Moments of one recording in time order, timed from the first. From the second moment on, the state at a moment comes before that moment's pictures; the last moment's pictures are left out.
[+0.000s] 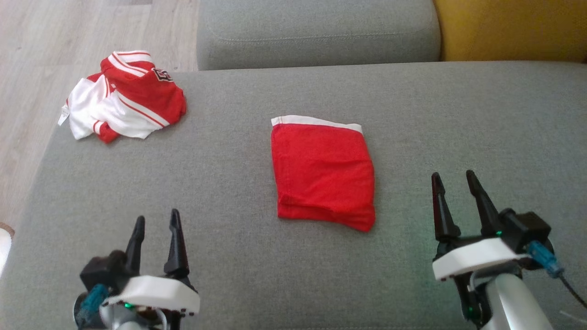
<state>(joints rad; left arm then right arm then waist) 0.05 0.05 -0.15 0.17 -0.33 0.08 -0.25 -0.13 -0.06 0.08 0.37 0.20 0.12 -0.25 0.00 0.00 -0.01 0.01</state>
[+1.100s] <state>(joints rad) 0.06 0.05 -0.18 0.20 -0.31 0.08 -0.25 -0.11 -0.05 0.07 0.35 0.24 0.12 -0.11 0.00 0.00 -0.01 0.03</state>
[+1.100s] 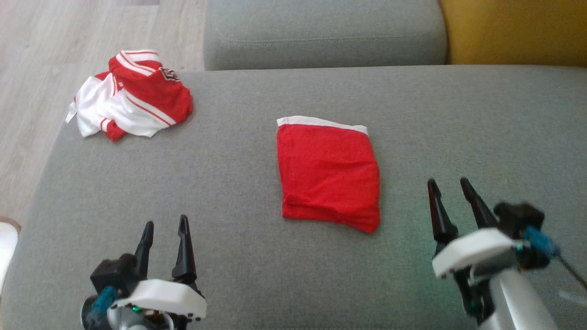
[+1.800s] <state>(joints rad) -0.03 0.05 -0.25 0.17 -0.38 0.11 -0.25 -0.57 -0.12 0.10 0.76 0.33 0.12 0.38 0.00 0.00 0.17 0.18</state>
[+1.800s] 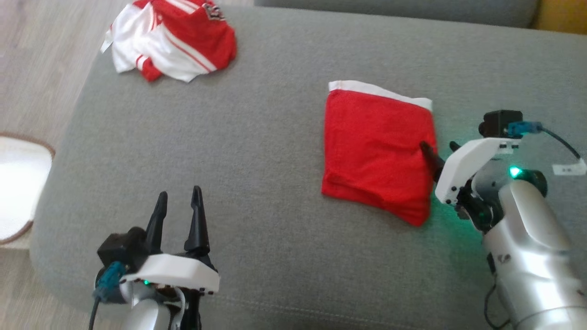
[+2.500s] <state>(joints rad) -0.07 0.05 -0.25 0.14 -0.36 0.11 -0.25 -0.67 -0.22 0.29 0.80 0.46 0.12 0.34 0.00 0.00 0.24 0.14</state>
